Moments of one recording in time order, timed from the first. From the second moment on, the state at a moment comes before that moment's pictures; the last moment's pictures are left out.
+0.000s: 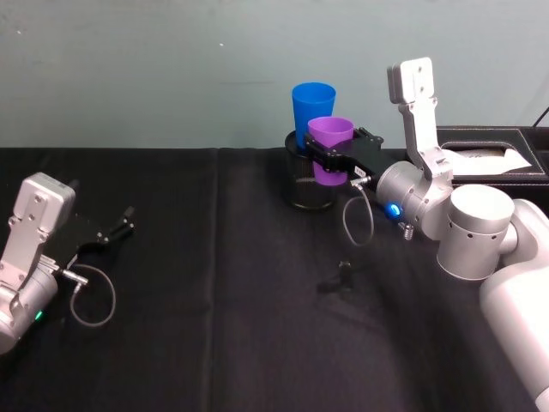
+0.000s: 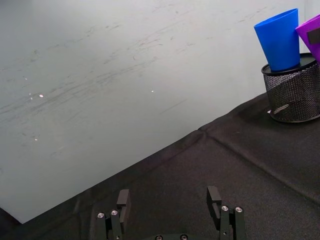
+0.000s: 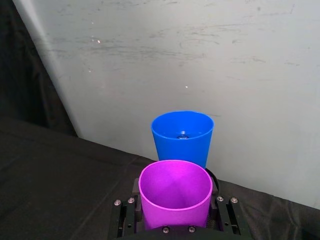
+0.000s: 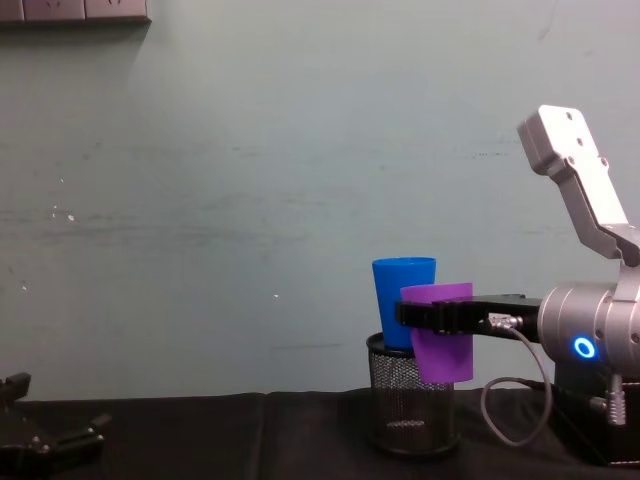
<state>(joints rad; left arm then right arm) -0.20 0.60 0.45 -1.41 -0.25 -0.12 0.03 0.53 0.14 -0.31 -1.16 0.26 0.21 0.26</state>
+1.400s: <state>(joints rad) -0.20 0.60 0.45 -1.41 -0.25 -0.12 0.03 0.53 0.14 -0.31 -1.16 0.26 0.21 0.26</state>
